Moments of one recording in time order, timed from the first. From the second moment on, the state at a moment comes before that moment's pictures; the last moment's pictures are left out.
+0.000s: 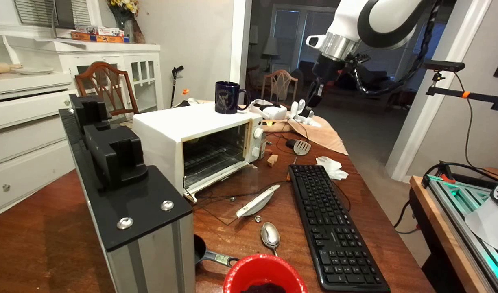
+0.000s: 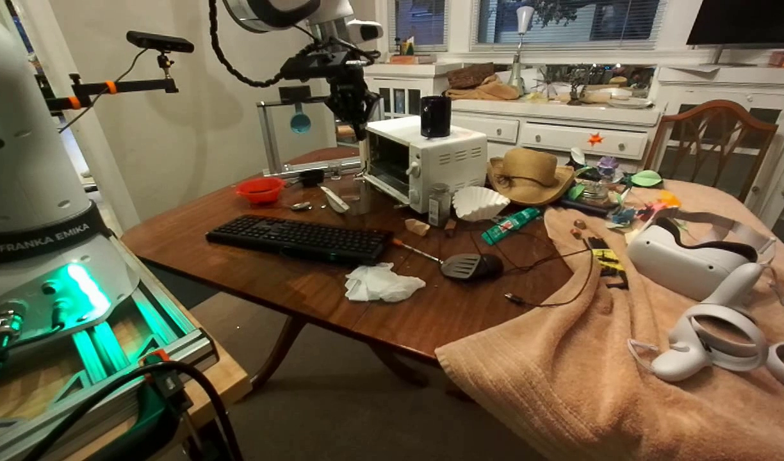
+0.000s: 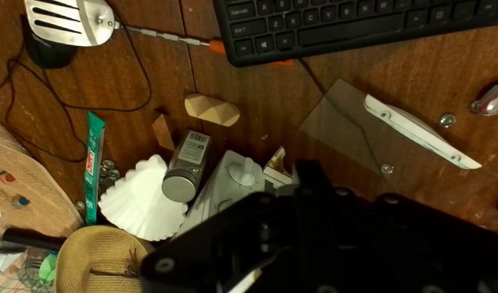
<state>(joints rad) -0.04 -0.08 -0.16 -2.53 0.04 2.71 -0.45</state>
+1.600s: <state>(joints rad) -0.17 0.34 -0.10 -2.38 -0.12 2.83 -0.34</state>
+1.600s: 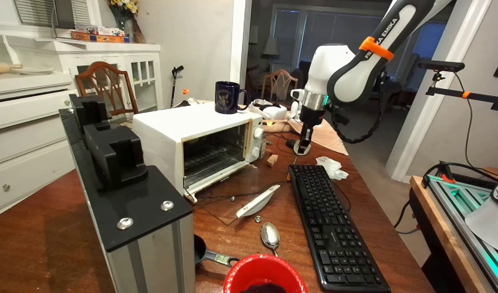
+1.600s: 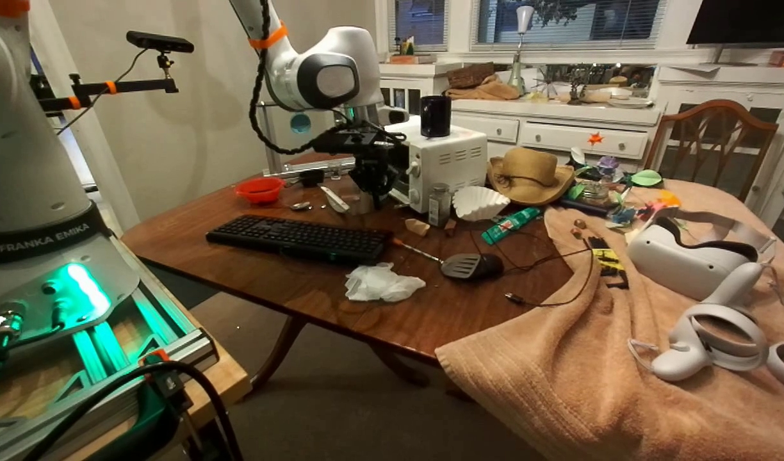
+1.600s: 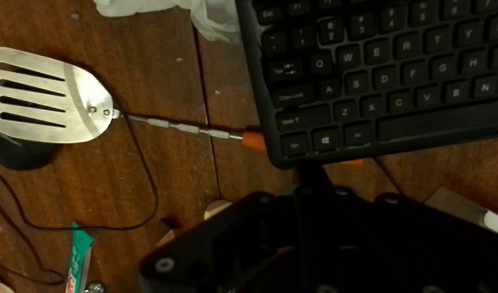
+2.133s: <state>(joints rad) -0.19 0.39 -0.08 -2.36 -0.12 2.86 -0.34</state>
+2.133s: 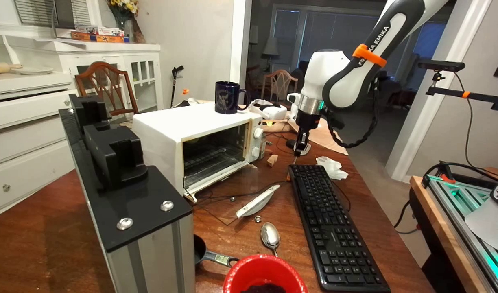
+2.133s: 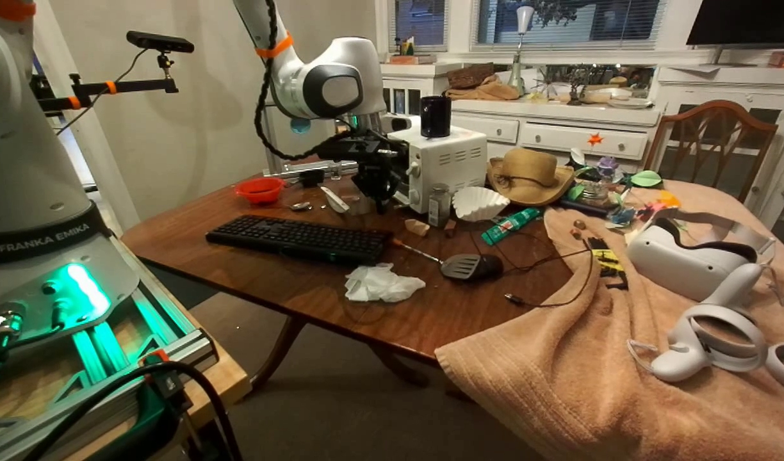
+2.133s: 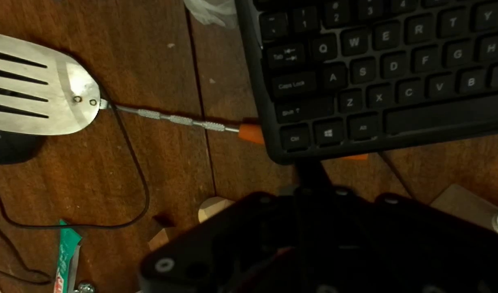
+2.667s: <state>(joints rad) -0.19 0.44 -0.08 -2.31 -0.13 2.86 -0.34</state>
